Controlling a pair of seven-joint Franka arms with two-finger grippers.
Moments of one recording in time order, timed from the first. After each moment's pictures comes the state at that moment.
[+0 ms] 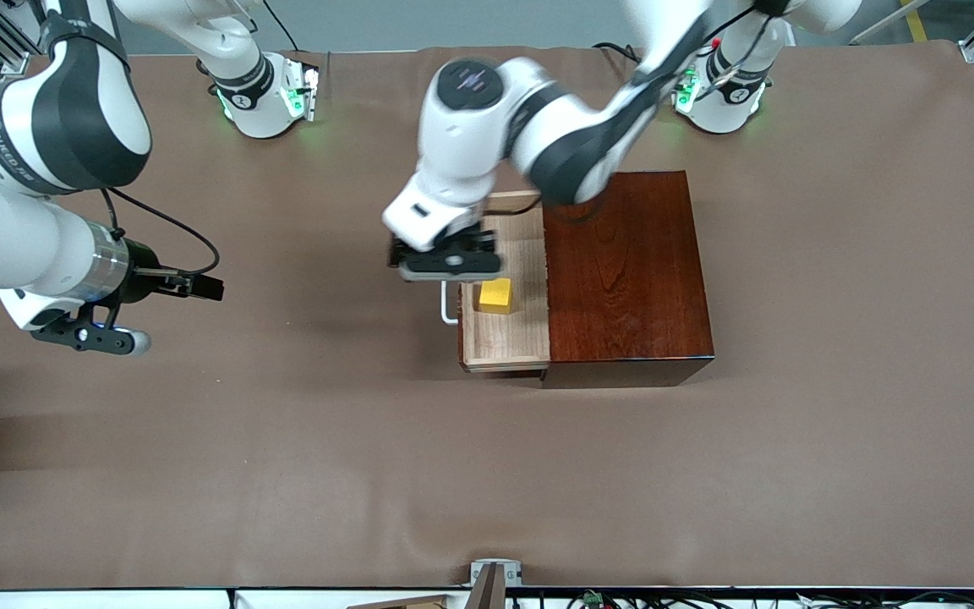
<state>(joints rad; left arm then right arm) -0.71 0.57 -0.11 -1.15 0.08 1.96 -0.96 0.21 0.28 -0.06 -1.45 0.10 1.53 0.38</state>
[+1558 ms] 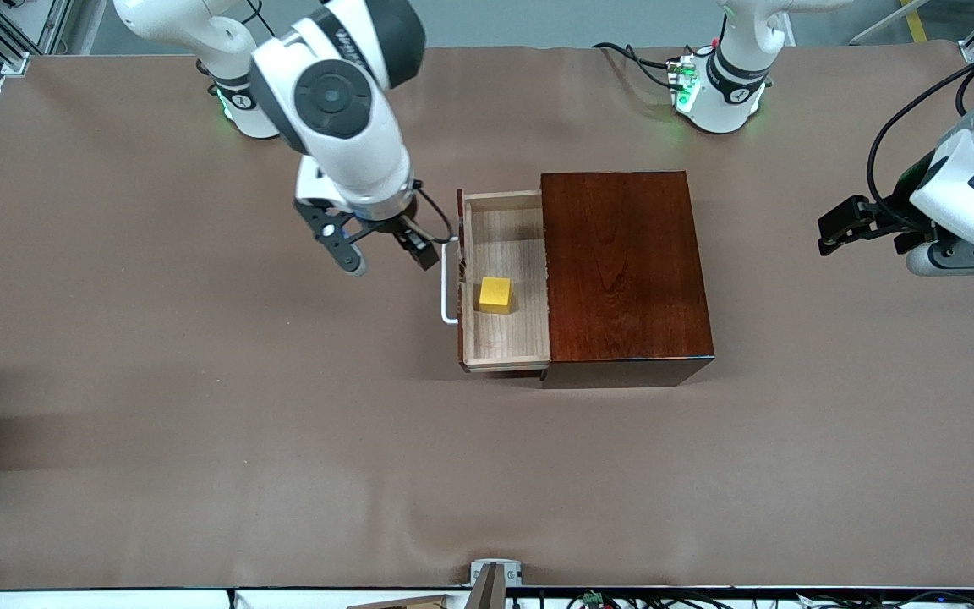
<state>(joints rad) -0.03 0.08 -0.12 -1.49 0.00 1.57 -0.16 0.71 0.36 -0.05 -1.45 0.10 1.73 1.60</state>
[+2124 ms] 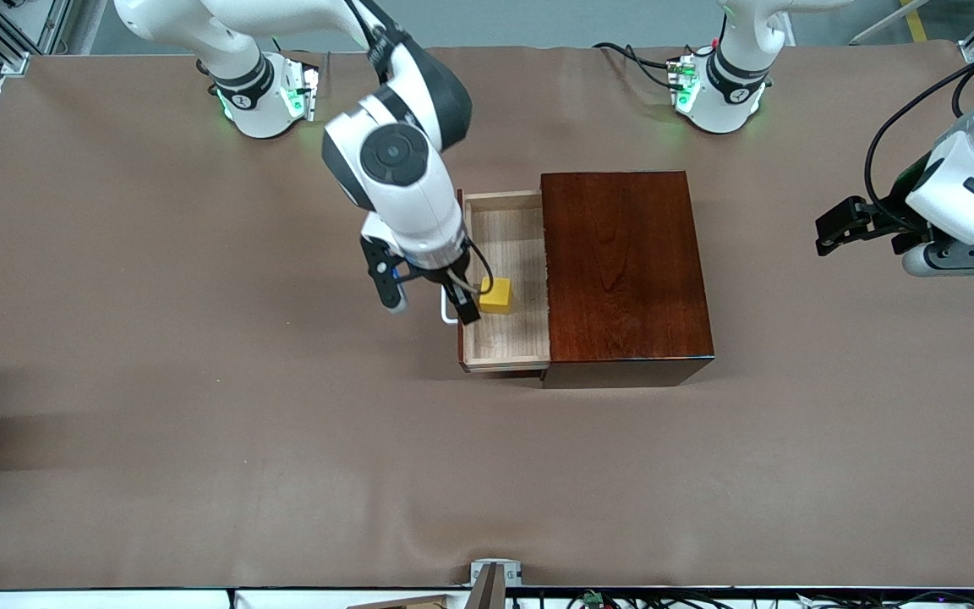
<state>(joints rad) -0.03 0.08 -0.12 -1.50 0.00 1.58 -0.16 0.73 0.58 -0.05 -1.35 0.10 2.04 1.88</state>
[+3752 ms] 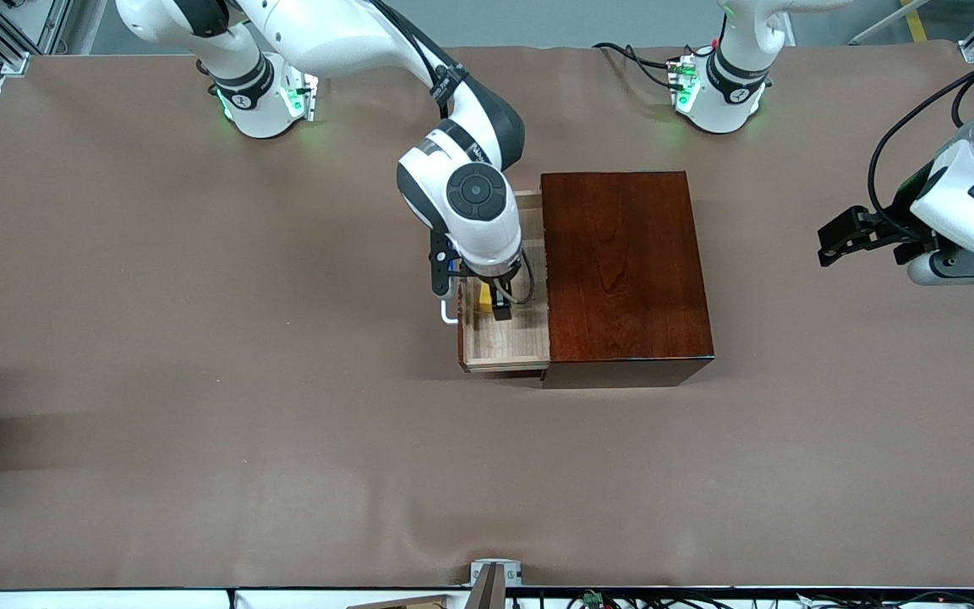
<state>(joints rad) -0.03 0.09 -0.11 -1.50 0.00 1.62 -0.16 0.82 0.72 -0.05 -1.29 0.16 2.01 2.24</state>
